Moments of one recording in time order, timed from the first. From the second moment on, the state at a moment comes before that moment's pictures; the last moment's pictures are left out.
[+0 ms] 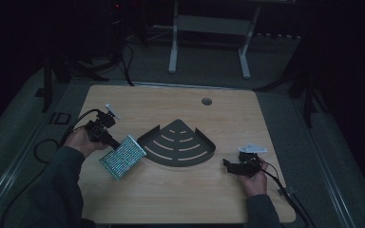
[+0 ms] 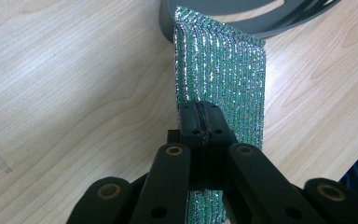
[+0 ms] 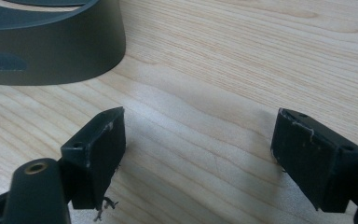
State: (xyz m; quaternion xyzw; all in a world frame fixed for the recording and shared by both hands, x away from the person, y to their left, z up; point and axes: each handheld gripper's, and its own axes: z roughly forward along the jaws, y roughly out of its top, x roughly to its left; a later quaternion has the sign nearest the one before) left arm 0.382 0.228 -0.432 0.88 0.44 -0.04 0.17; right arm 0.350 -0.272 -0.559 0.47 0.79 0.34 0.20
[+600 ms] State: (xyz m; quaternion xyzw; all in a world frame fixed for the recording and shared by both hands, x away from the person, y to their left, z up) left arm 0.394 0.217 -0.413 0.88 0.43 -0.02 0.18; right arm 0.350 -0.272 -0.559 0.47 0.79 0.34 0.20
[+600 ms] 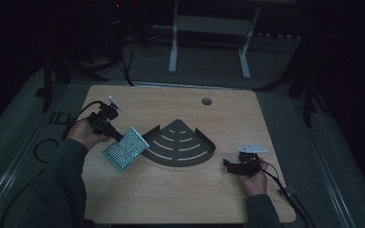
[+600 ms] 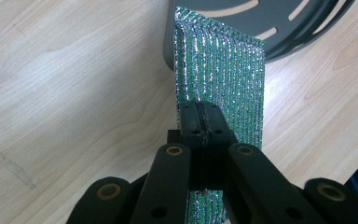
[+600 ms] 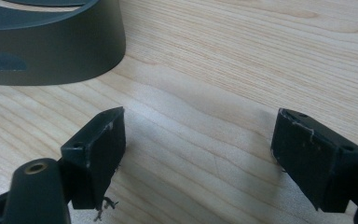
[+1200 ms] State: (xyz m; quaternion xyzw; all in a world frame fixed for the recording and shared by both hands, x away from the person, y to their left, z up) left arm 0.415 0.186 -0.406 0.89 0.42 0.00 0.17; right arm 0.350 -0.272 -0.559 0.47 0.79 0.34 0.20
